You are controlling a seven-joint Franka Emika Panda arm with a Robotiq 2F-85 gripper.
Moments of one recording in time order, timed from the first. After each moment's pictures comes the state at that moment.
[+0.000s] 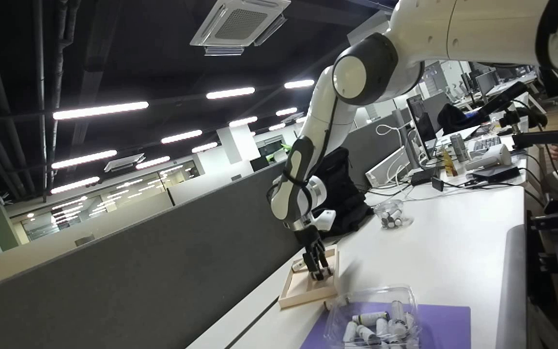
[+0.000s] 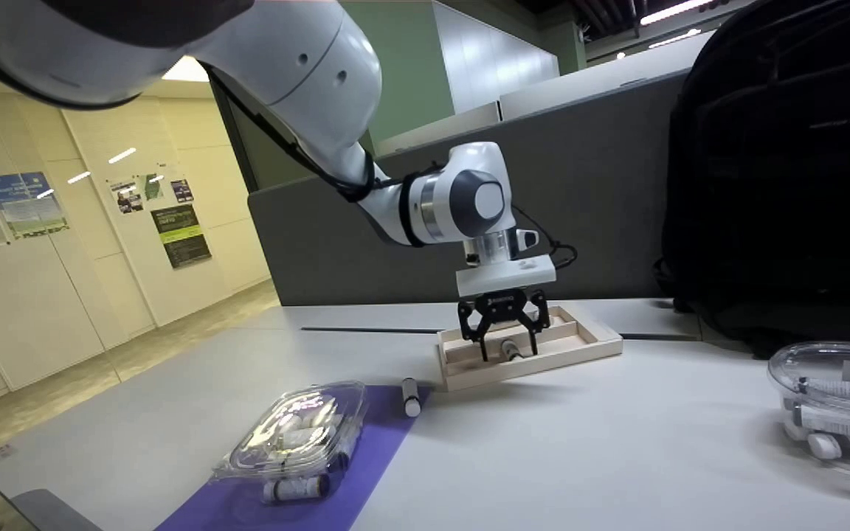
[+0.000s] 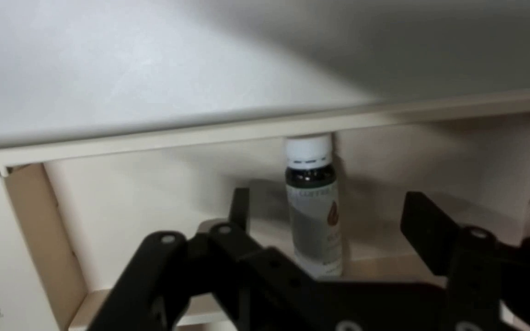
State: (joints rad) arm -0.18 1.01 0.05 -1.32 -0.03 2.32 -0.55
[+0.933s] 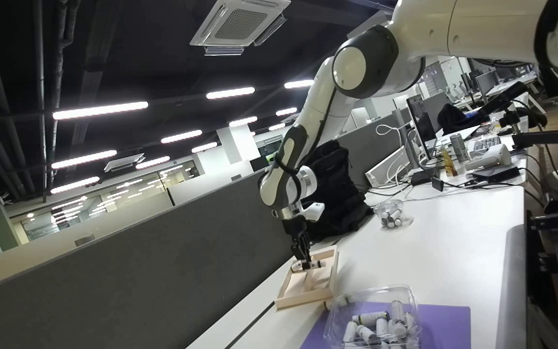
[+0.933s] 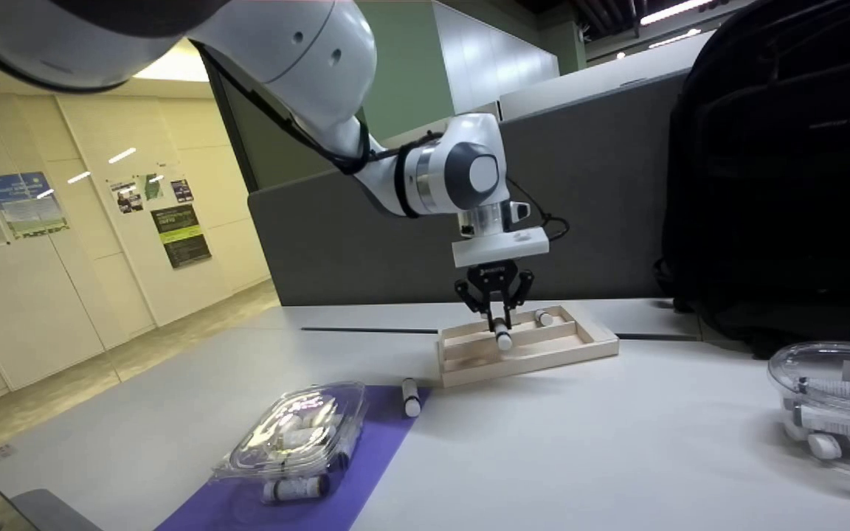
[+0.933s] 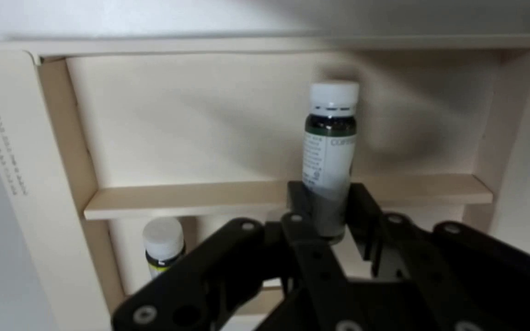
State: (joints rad) arm -0.21 0.98 0.11 -1.27 -0.01 2.29 -0.60
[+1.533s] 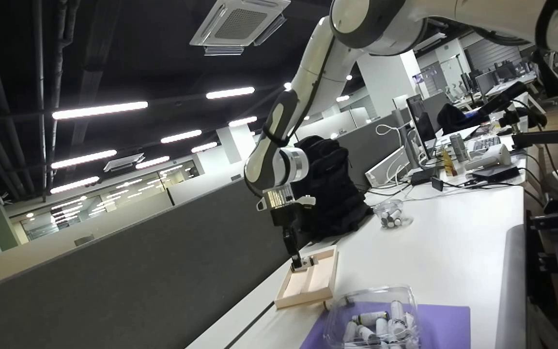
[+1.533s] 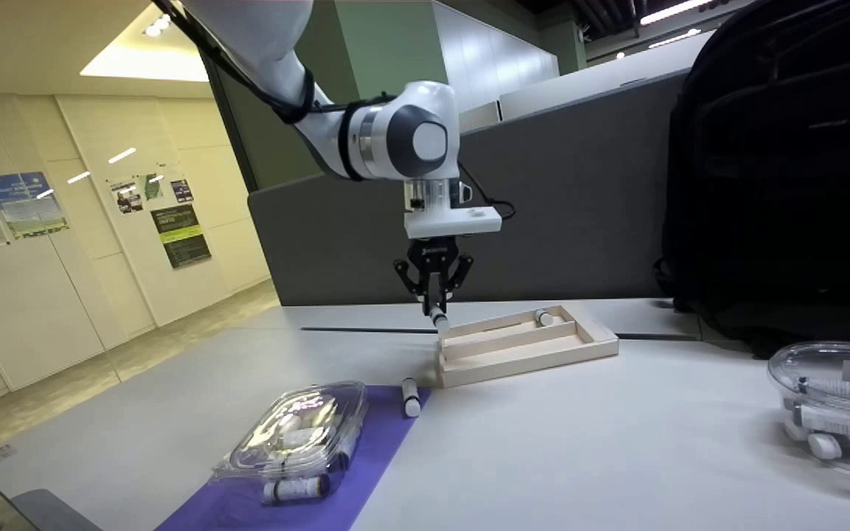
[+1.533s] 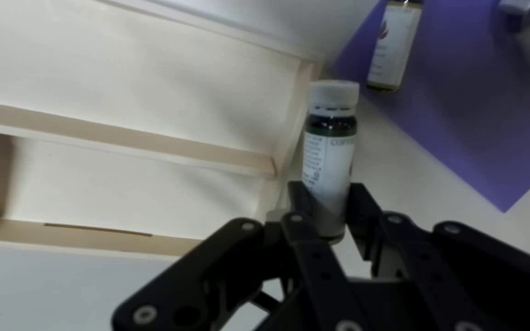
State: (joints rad) arm -0.23 0.74 0.22 -1.55 0.08 2.23 -0.86
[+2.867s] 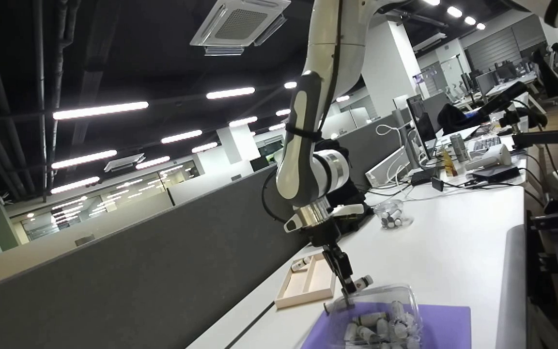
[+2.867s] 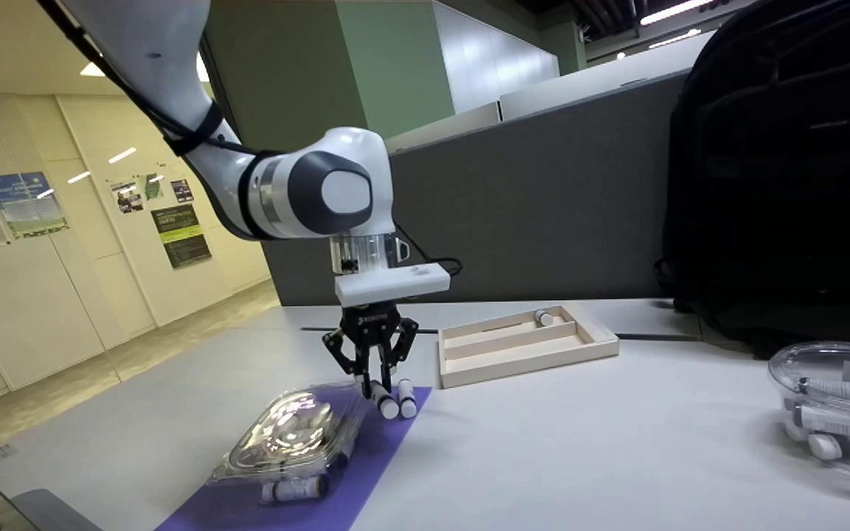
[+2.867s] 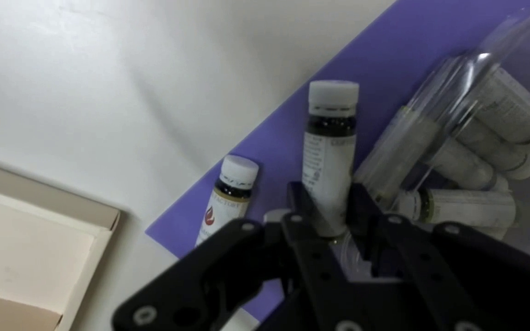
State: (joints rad) arm -0.13 0.48 0.15 -2.14 0.07 2.47 -1.03
